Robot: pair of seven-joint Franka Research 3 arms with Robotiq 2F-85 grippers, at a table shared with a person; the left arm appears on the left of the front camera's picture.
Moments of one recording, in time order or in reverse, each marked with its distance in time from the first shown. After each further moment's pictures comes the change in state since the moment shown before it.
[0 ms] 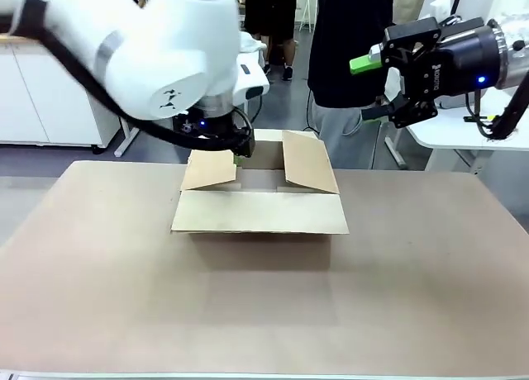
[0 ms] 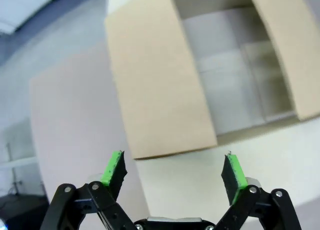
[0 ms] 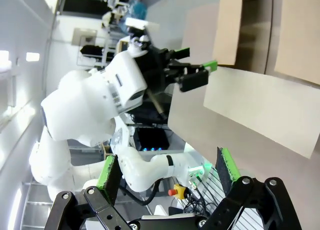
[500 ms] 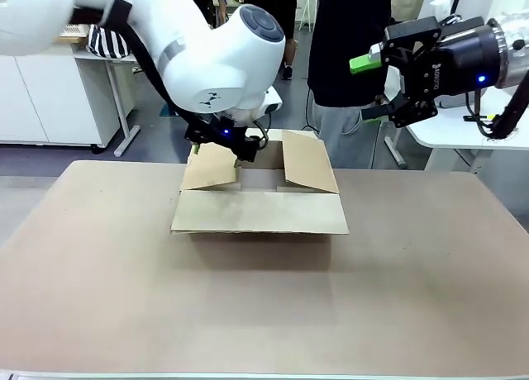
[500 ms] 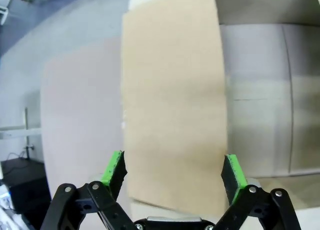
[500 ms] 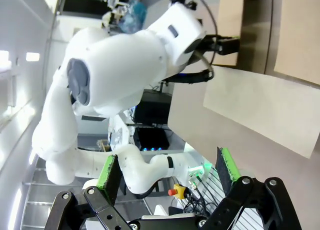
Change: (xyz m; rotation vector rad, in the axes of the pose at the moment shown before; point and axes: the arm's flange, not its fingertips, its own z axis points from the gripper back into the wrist) left arm 0.047 -0.022 -0.077 0.148 0.119 0.104; right arm 0.000 0.000 0.000 0.000 0.000 0.000
